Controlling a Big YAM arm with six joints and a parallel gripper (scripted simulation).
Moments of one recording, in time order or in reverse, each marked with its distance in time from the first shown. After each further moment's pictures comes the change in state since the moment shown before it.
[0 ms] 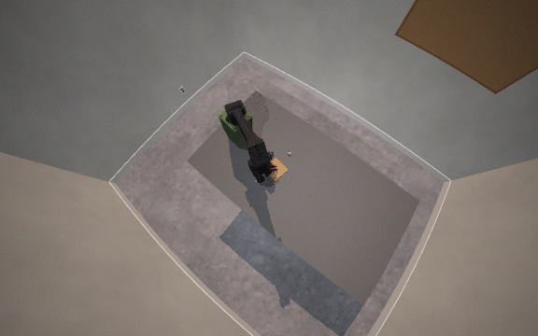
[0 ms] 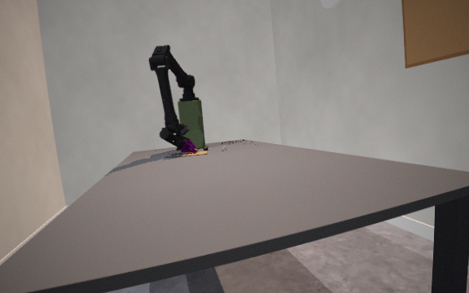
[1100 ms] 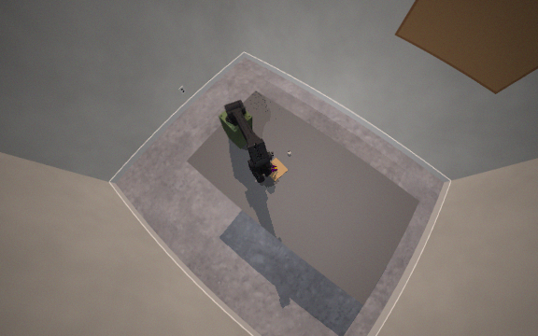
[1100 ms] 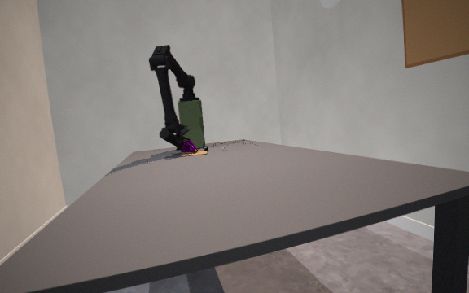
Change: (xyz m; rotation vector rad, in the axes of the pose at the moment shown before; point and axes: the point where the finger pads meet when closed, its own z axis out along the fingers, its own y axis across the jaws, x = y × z) arm 0.000 0.000 0.000 0.000 0.000 0.000
